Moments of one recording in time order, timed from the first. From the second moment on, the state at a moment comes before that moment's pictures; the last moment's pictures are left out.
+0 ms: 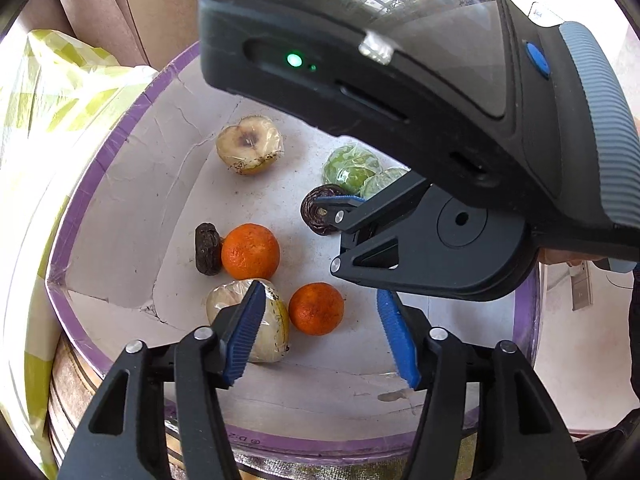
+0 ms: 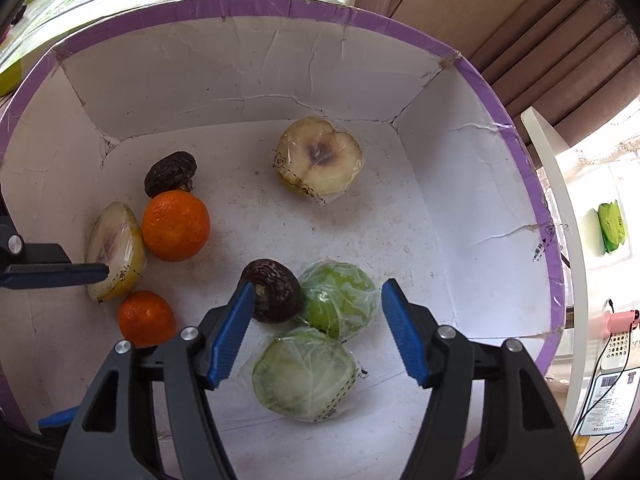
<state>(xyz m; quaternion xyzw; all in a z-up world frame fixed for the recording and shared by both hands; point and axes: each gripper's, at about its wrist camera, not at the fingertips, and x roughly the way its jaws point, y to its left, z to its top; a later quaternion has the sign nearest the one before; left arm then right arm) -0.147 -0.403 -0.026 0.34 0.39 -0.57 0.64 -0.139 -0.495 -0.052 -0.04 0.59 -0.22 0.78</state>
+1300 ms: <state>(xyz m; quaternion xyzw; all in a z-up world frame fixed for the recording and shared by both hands) -0.001 -0.205 0.078 0.08 0.33 -0.37 0.86 -0.100 -0.419 0.053 0.06 0.41 -0.14 0.90</state>
